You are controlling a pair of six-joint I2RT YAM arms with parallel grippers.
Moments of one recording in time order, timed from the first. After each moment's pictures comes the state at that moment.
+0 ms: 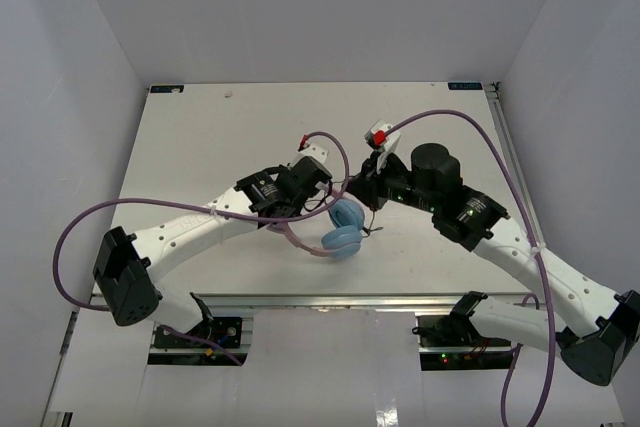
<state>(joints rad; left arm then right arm) -0.94 1.43 1.23 -0.80 -0.60 -0.27 0.79 1.03 1.02 -0.26 -0.25 0.10</state>
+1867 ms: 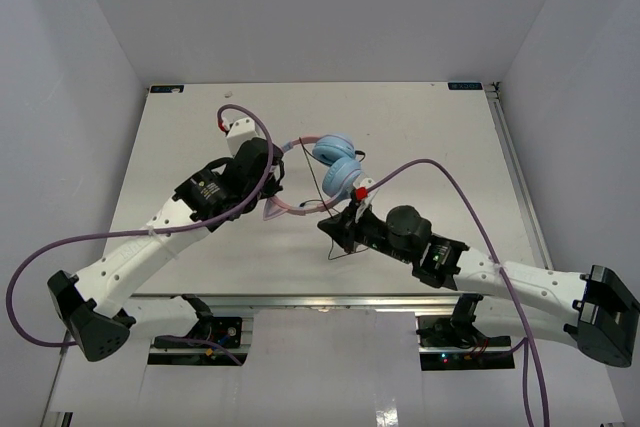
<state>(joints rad) -0.79 1.20 1.26 -0.82 -0.56 -0.79 1.09 1.01 0.57 0.31 0.00 0.23</state>
